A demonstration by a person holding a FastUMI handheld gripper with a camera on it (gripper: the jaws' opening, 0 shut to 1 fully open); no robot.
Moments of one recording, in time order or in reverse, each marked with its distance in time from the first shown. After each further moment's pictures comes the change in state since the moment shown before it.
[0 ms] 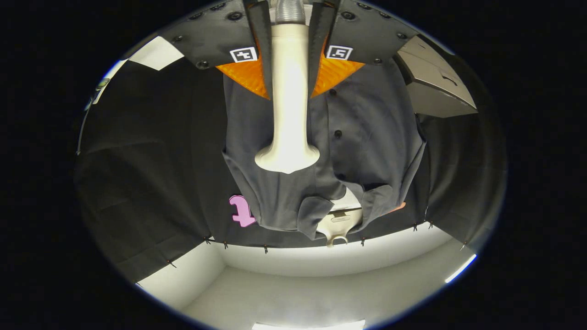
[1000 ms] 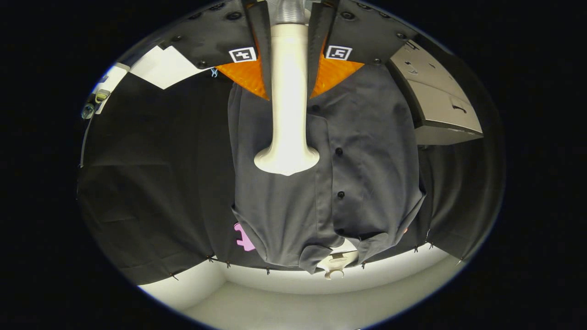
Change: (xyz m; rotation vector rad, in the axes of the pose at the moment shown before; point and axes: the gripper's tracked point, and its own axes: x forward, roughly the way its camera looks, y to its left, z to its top) arm -0.037 -0.009 -0.100 -0.017 0.151 -0.030
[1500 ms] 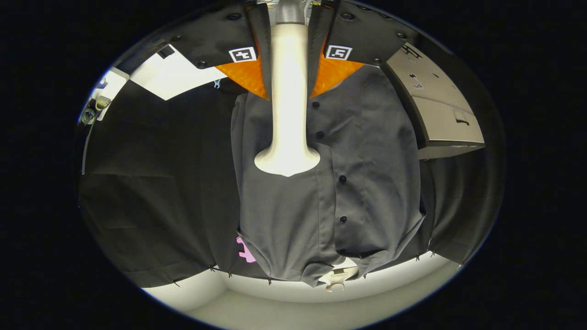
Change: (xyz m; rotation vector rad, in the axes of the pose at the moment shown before) arm -0.015 -0.009 -0.052 0.008 0.096 -0.018
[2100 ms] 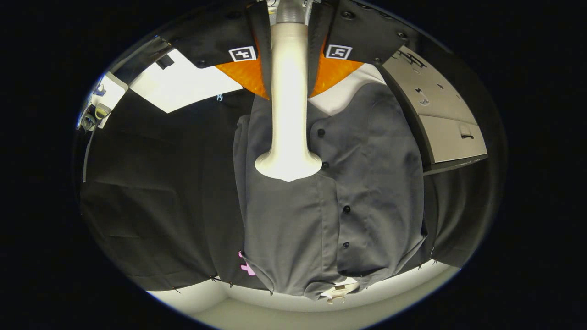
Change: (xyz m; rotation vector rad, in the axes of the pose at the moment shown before) arm -0.005 -0.007 -0.053 -0.005 0.100 -0.017
